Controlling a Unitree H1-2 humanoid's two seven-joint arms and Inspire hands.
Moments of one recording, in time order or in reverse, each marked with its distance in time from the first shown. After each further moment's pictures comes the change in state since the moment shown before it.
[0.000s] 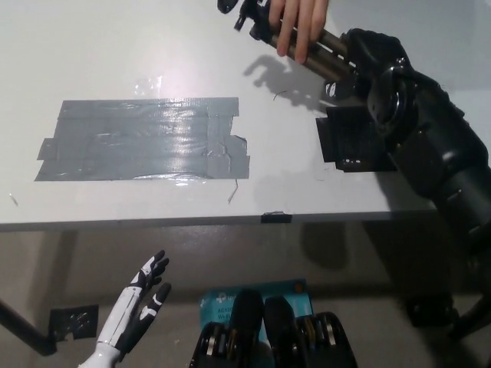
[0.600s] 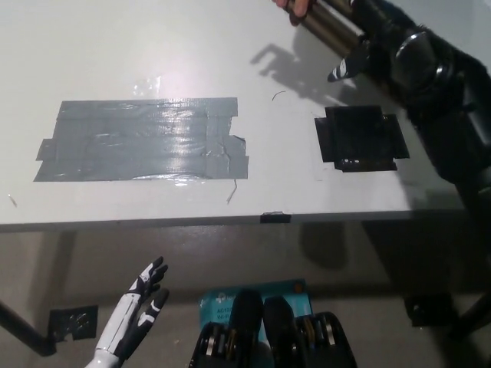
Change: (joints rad) left_arm 0.018 0.000 0.000 0.000 -0.003 -0.001 0.000; right_arm 0.007 -0.040 -0.116 -0.238 0.067 0.051 0.234
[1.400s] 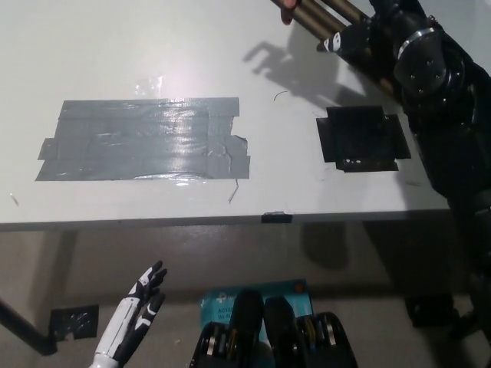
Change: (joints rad) left_arm 0.012 0.001 -0.001 0.006 -0.009 -0.005 0.000; right_arm 0.066 0.049 -0.175 -0.211 -0.022 -0.035 -0.046
